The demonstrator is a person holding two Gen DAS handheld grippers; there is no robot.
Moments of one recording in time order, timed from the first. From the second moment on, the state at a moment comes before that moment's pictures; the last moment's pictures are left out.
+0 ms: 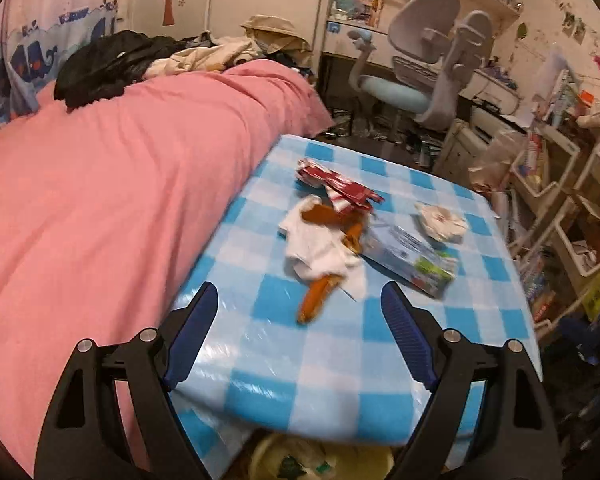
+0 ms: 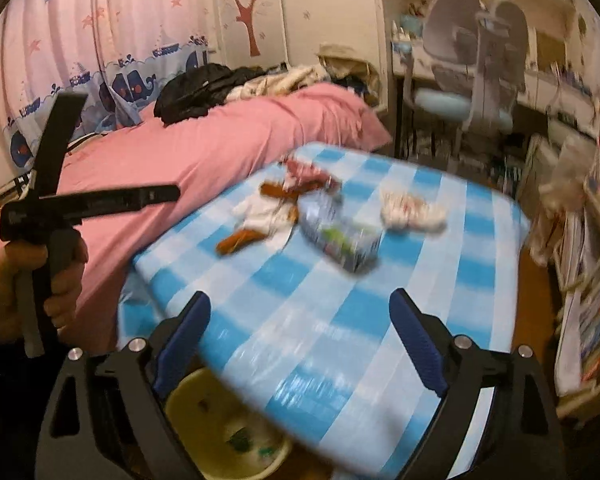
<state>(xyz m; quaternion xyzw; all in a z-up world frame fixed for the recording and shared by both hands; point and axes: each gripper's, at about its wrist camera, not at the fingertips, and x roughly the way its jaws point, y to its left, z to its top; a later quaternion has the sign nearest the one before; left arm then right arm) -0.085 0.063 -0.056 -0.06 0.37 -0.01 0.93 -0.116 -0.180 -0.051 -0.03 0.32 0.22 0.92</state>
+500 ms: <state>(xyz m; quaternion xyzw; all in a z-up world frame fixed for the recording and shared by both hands) -0.007 0.055 -0.091 0.00 0.42 -0.01 0.91 -0.022 -0.176 -0.077 -0.04 0.36 0.20 0.91</state>
